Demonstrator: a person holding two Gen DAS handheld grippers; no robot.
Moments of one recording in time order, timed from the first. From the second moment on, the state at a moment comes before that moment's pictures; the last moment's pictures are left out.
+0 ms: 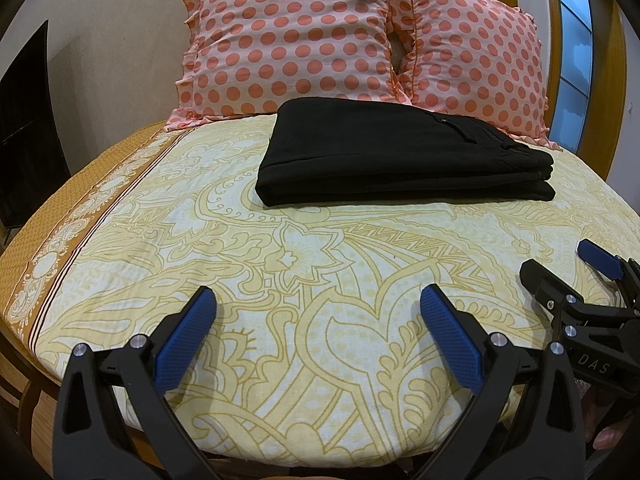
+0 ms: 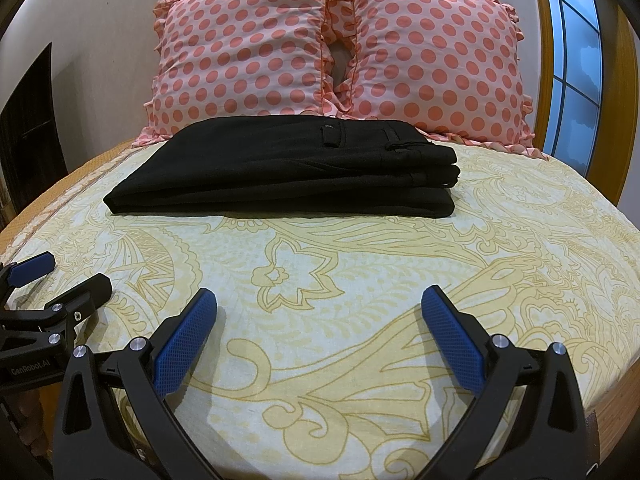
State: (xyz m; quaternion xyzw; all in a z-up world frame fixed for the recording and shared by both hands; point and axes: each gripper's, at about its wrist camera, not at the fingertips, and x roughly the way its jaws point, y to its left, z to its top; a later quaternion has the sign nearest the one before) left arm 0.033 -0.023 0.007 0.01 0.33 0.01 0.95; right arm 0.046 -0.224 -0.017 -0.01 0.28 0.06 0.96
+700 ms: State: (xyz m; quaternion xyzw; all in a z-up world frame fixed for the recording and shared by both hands) left arm 0.033 -0.025 0.007 0.01 0.33 0.01 0.94; right arm 0.047 -0.223 -0.017 -0.01 0.28 0.06 0.96
